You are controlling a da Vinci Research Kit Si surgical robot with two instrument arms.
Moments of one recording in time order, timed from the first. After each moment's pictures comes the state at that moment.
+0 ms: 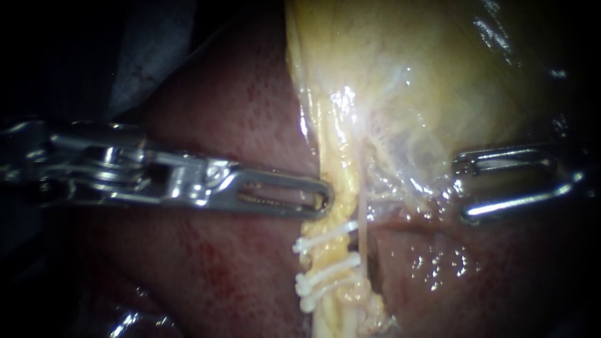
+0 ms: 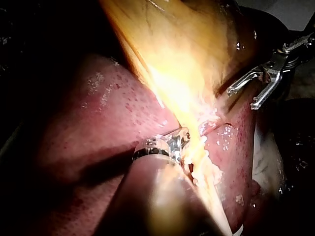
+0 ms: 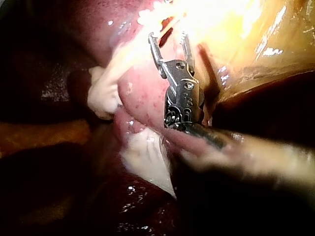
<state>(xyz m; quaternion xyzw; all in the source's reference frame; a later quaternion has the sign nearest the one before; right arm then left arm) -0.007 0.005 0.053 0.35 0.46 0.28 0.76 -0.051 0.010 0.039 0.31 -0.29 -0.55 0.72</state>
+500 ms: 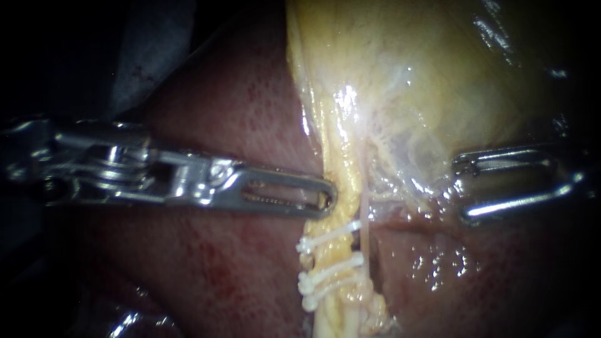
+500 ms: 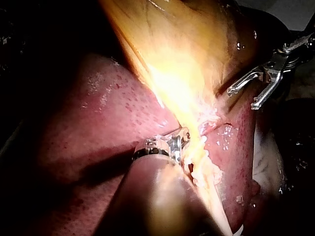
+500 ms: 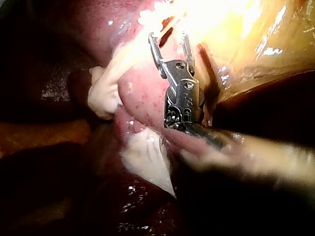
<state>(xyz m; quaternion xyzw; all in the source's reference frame) -0.007 0.004 0.053 0.35 0.46 0.28 0.76 -0.051 0.010 0.039 0.31 -0.29 -0.55 0.72</state>
